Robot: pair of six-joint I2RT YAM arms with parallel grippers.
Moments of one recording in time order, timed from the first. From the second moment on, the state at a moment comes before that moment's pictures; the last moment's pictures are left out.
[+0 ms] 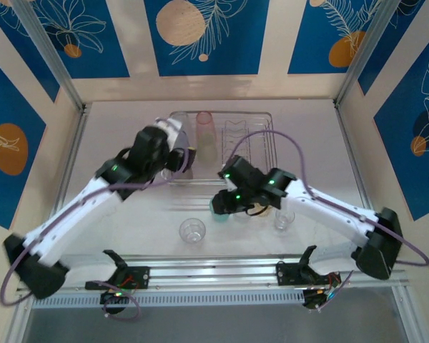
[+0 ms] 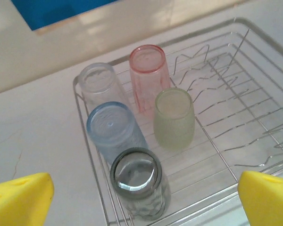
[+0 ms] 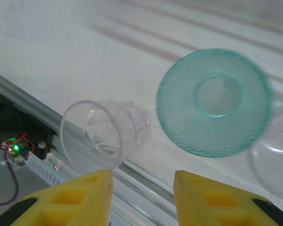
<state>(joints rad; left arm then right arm) -0.70 1.13 1.14 -0.54 -0.31 -0.10 0.95 1.34 1.13 -0.86 -0.17 0.67</state>
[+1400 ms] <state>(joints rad) -0.58 0.63 0.54 -0.53 -0.51 -0.69 1.15 1.85 1.49 -1.09 -0.05 0.63</state>
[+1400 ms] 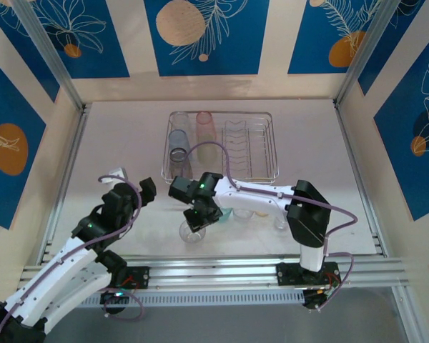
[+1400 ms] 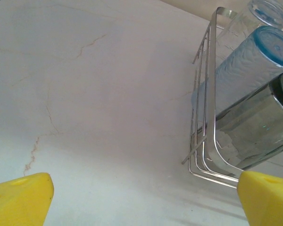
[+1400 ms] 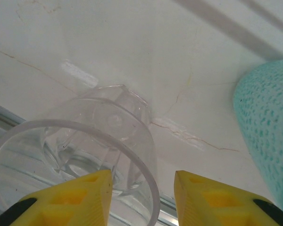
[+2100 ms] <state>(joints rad) -0.55 0.66 0.52 -0.48 -0.44 -0.71 1.16 1.89 1.53 -1.13 -0.04 0.59</state>
